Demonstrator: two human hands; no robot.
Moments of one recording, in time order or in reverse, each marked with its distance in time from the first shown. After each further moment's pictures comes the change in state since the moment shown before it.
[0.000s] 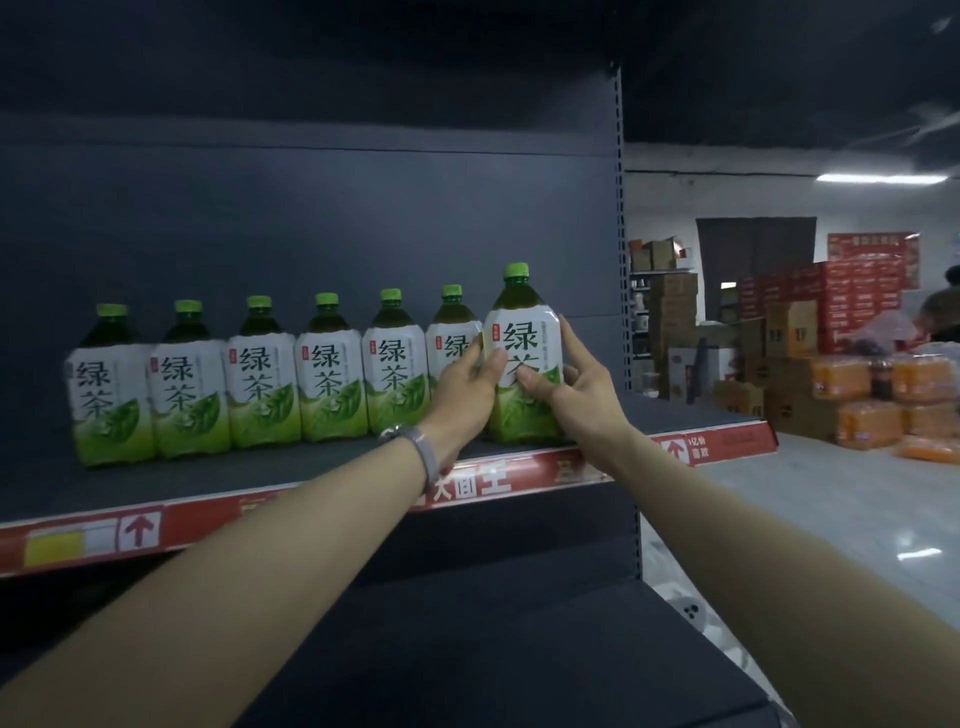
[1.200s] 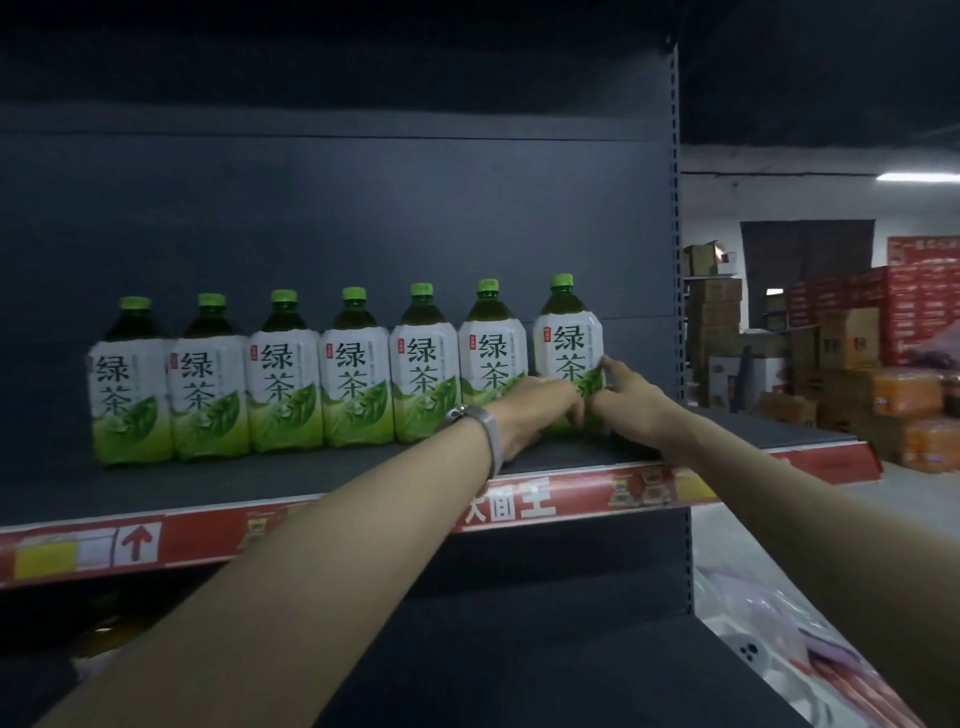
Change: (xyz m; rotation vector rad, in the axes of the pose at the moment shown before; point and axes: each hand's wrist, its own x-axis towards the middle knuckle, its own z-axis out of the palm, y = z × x) left_hand 0.049 -0.020 0.022 0.097 -0.199 -0.315; right_hand 0.051 0.021 -0.018 -0.697 -0.129 0.293
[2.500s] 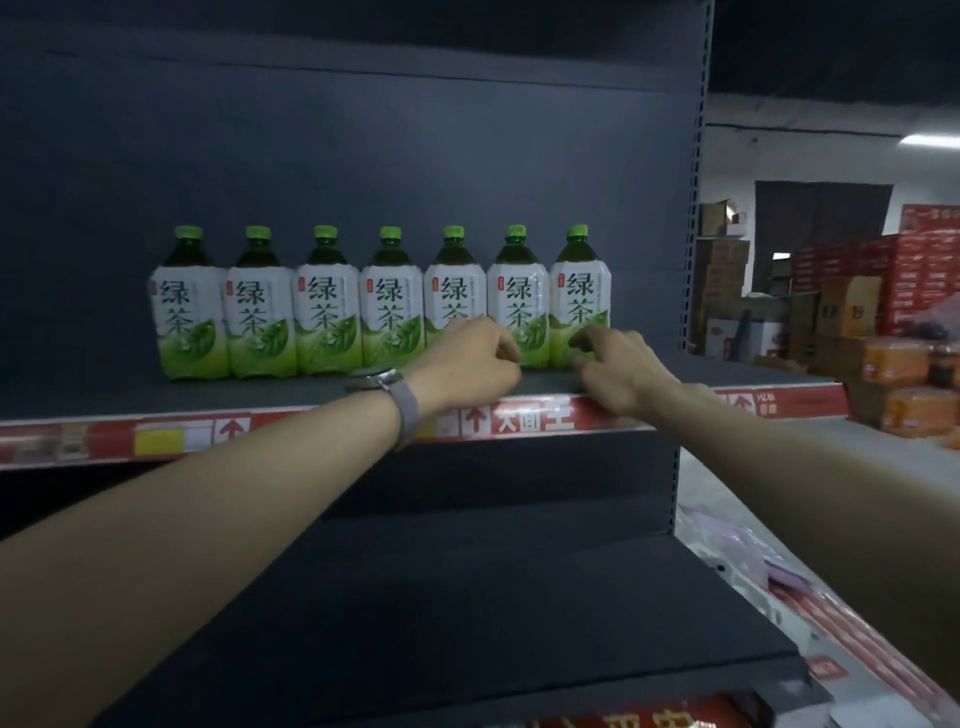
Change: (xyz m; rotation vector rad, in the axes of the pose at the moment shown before) left_hand -0.114 -0.012 -0.074 0.803 0.174 0.344; right_hand -0.059 -0.029 0.030 -0.408 0.096 -0.210
